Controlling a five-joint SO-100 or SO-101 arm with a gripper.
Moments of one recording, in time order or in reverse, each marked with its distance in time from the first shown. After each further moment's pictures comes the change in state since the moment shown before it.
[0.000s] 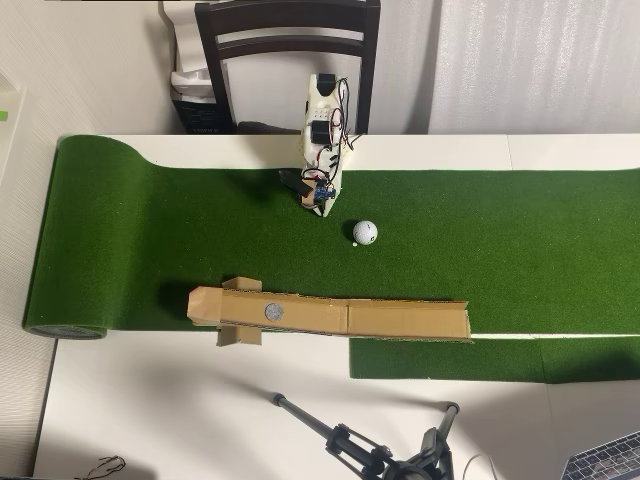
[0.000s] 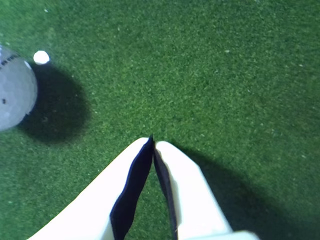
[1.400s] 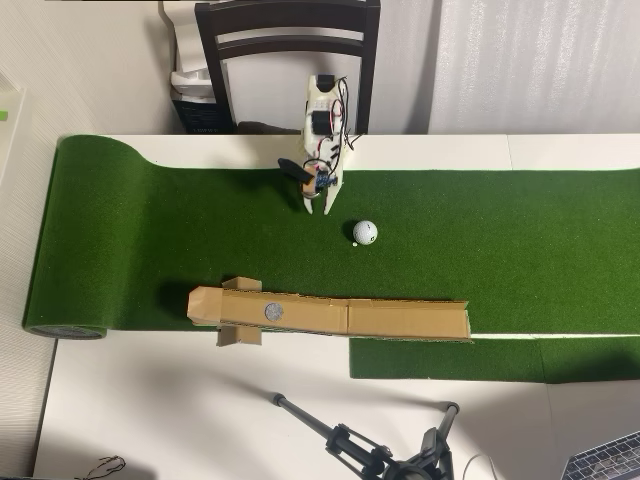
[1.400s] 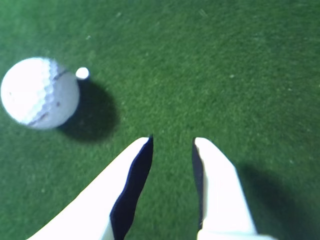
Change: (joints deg) arm -2.8 -1.9 -12.0 6.2 0.4
